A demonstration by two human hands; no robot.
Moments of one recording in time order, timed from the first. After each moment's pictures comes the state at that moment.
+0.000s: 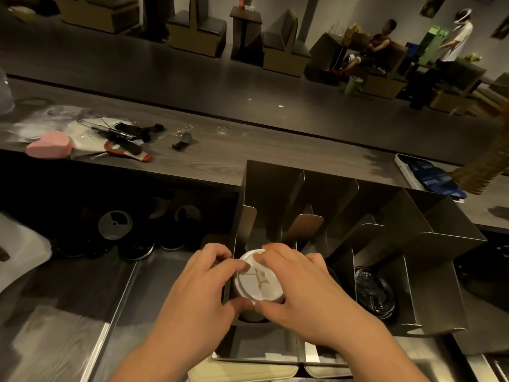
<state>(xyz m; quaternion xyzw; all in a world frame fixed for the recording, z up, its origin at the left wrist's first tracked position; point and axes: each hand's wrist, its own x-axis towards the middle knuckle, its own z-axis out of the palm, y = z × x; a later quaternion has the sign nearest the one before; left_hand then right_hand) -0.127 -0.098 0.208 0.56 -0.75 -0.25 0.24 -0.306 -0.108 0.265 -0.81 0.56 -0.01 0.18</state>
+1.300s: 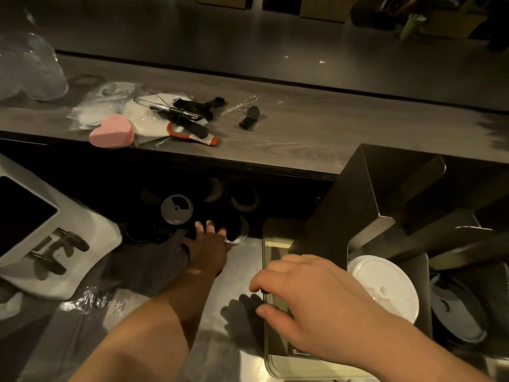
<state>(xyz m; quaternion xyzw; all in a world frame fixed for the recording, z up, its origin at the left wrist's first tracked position) 0.008 -0.269 -0.033 0.72 -0.65 -0.18 -0.15 -0.188 -0.150 0.233 -0.89 0.42 0.01 0.19</state>
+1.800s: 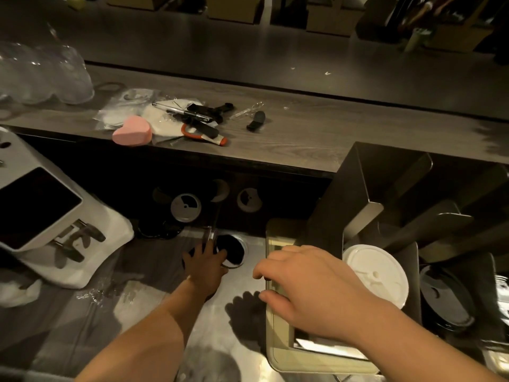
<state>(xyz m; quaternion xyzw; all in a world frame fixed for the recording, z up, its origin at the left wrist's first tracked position) 0.033 -0.204 -0.045 0.70 -0.70 -0.13 -0.12 -0.185 -0.141 0.229 -0.90 0.41 0.02 0.15</state>
